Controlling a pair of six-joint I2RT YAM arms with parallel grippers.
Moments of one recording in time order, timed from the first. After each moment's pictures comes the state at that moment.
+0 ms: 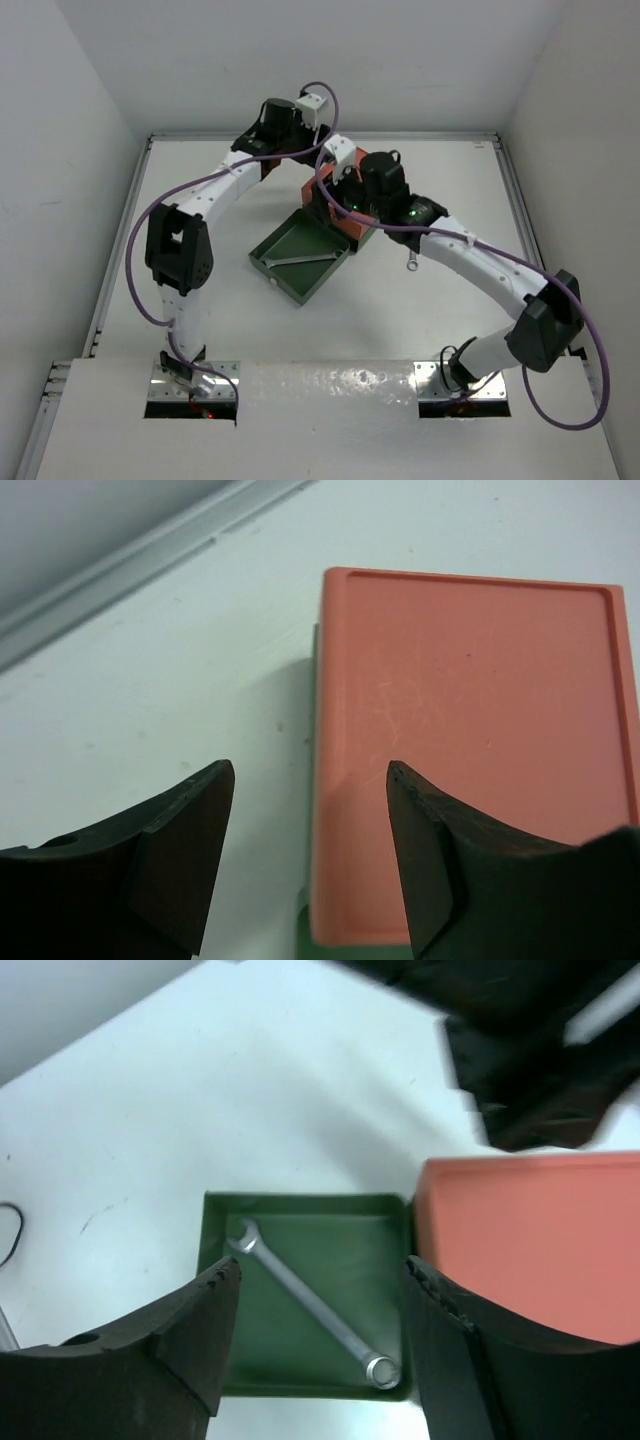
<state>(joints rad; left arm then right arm) -0.41 2.01 1.80 -0.30 0.24 0.01 0.69 1.46 1.17 -0.06 -0.17 -0.01</state>
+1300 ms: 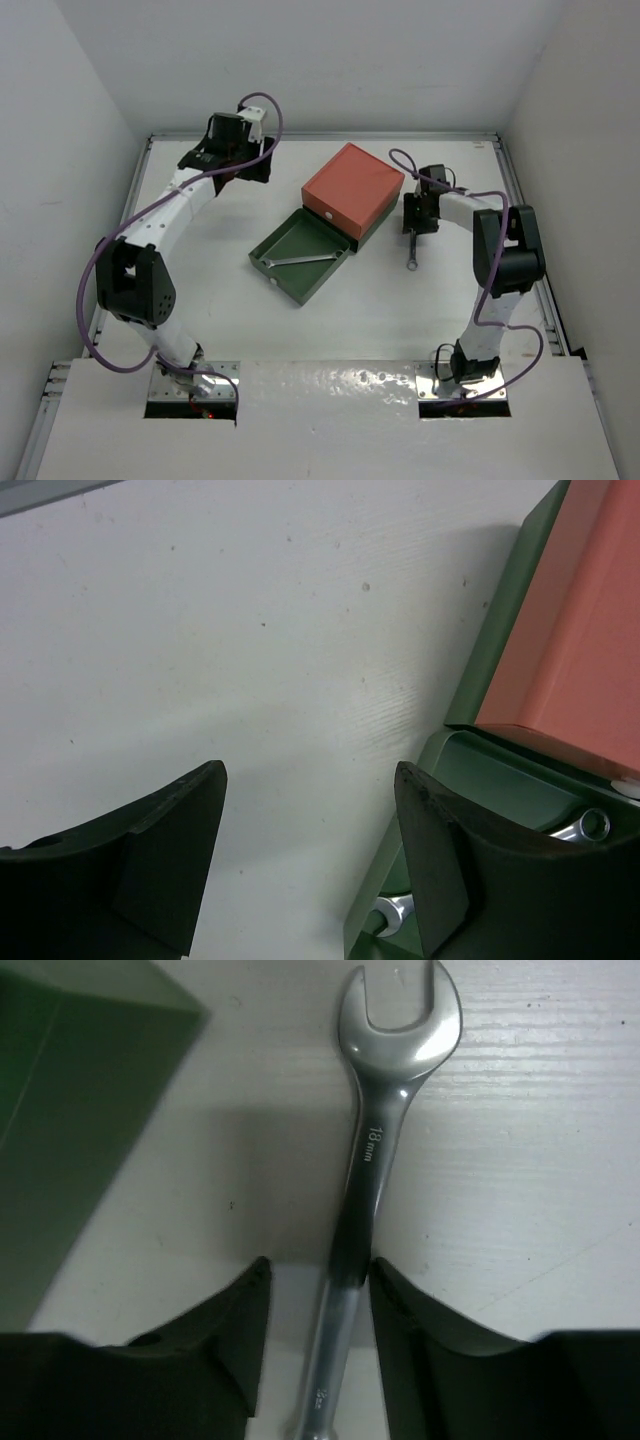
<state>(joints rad) -0.25 1.66 1.50 -0.49 -0.01 0.02 0.09 1.92 1.13 -0.31 -0.04 0.14</state>
